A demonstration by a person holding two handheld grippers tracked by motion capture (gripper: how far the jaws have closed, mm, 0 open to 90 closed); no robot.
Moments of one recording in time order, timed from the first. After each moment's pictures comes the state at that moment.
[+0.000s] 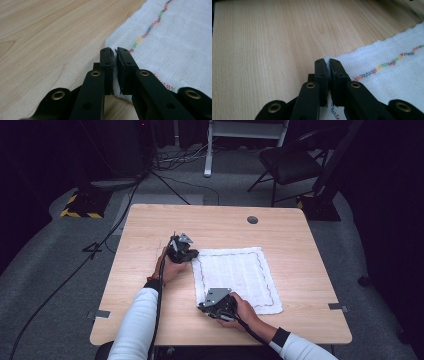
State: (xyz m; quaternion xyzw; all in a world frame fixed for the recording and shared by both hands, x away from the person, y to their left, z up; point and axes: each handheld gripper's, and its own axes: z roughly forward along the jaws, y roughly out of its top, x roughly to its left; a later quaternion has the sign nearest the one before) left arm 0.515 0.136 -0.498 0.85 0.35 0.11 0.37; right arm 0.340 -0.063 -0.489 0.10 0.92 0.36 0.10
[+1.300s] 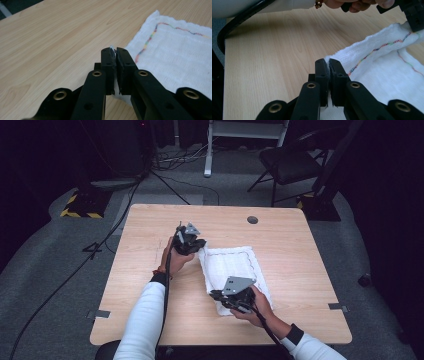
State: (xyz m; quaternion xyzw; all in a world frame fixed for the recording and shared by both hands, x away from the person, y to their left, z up) left arm 0.518 0.100 -0.452 0.84 0.32 0.15 0.40; right arm 0.344 -0.109 -0.440 0.14 0.89 0.42 0.14
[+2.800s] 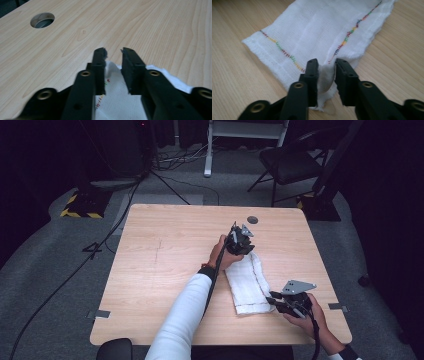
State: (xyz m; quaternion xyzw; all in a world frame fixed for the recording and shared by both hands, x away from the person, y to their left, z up) left arm 0.532 -0.049 -0.456 0.87 0.25 0.12 0.41; right arm 0.342 -0.266 -0.467 0.31 0.87 0.35 0.17
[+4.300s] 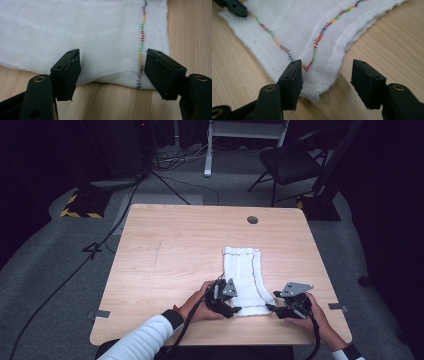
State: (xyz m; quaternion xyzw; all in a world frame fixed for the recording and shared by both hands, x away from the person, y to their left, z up) left arm 0.368 0.010 -0.495 0.92 0.14 0.07 0.36; right arm 0.349 -0.272 -0.487 0.28 0.89 0.33 0.15
